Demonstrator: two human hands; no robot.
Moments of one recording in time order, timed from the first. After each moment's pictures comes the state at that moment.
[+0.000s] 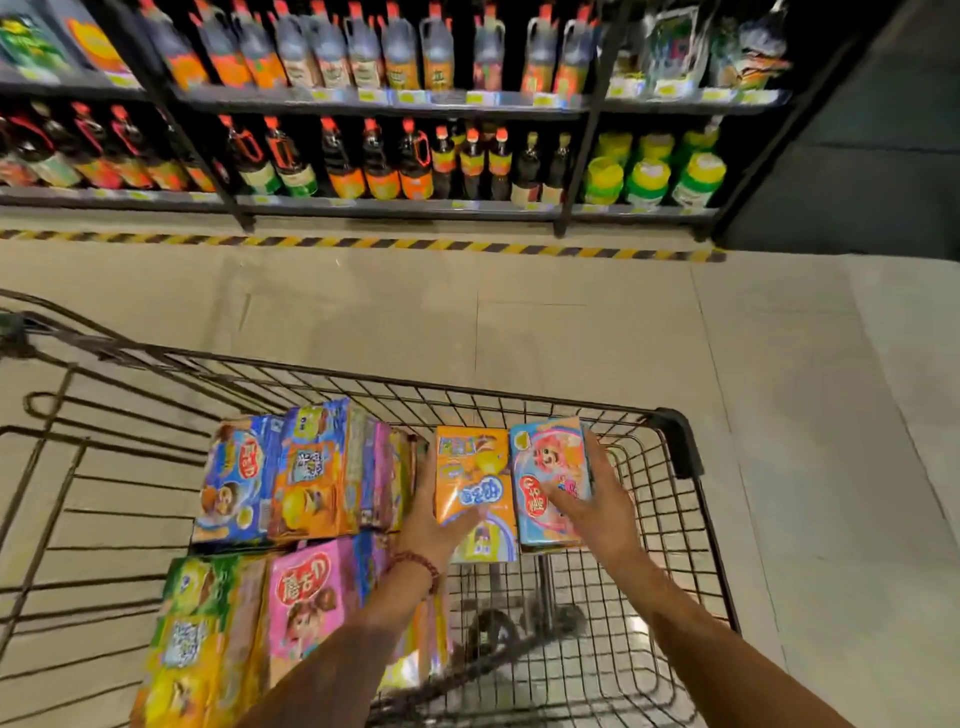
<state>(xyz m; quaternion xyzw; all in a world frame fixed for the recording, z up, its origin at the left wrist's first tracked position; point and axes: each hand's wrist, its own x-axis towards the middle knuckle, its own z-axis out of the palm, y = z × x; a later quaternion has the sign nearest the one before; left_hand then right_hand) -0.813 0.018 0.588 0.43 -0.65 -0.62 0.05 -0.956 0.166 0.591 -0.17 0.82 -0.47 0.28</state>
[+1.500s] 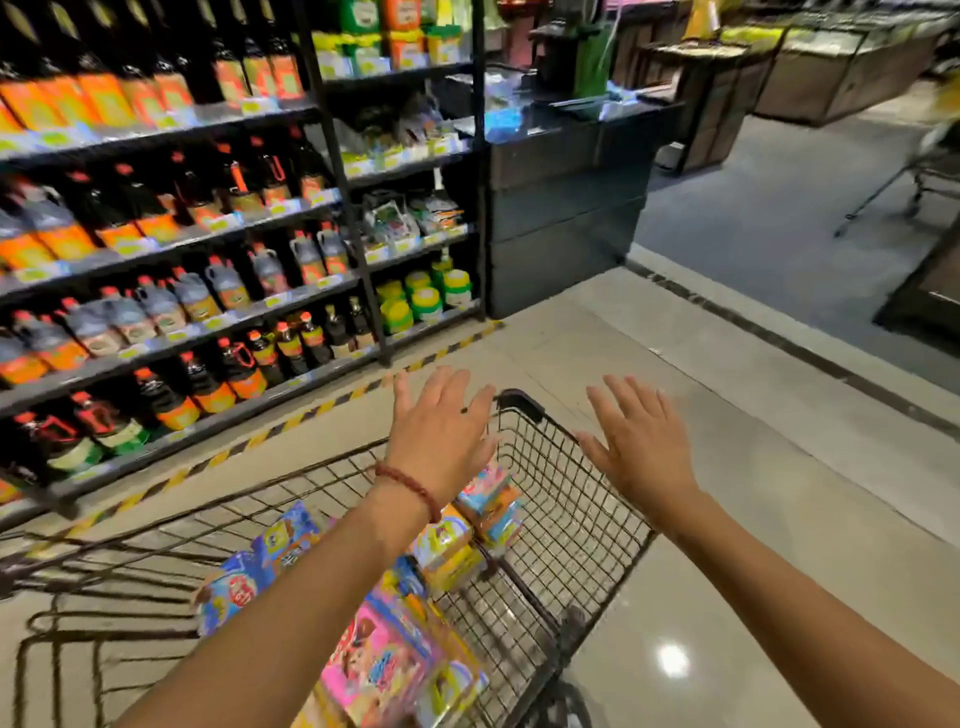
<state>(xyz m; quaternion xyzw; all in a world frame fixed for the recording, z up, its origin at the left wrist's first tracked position) -0.777 0.050 0.846 -0.11 -0.99 0.05 0.07 -0.802 0.271 0.800 -0.12 0.98 -0.04 -0.16</state>
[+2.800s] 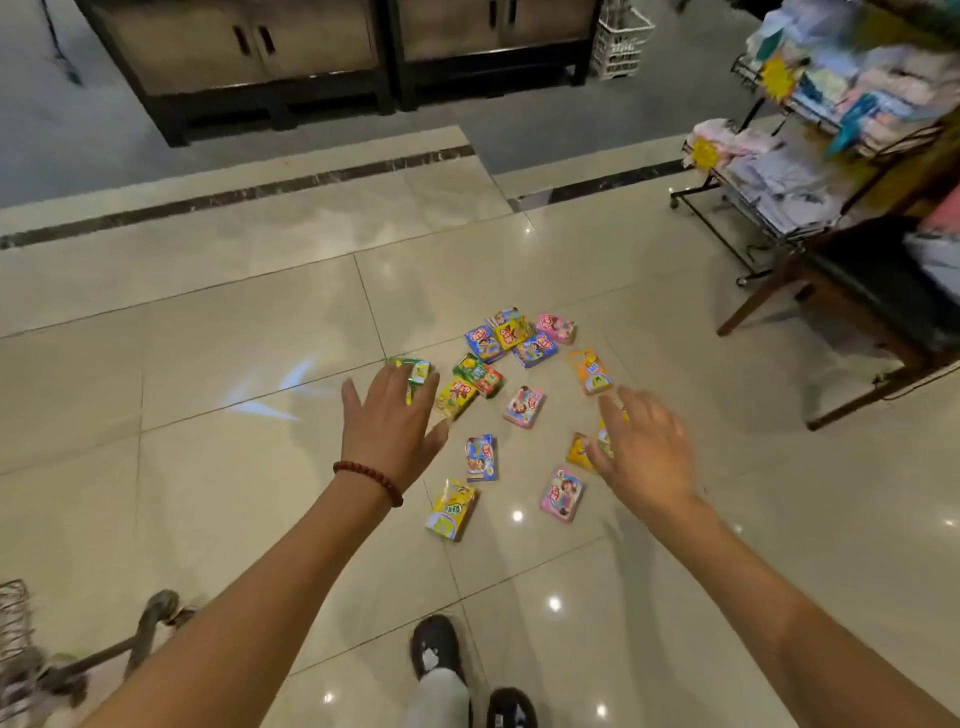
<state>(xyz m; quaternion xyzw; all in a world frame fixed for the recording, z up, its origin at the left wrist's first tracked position) -0.318 0.613 0.714 -0.64 -0.76 -0.01 -0.01 -0.052 0.684 0.680 0.55 0.83 0.01 -0.08</state>
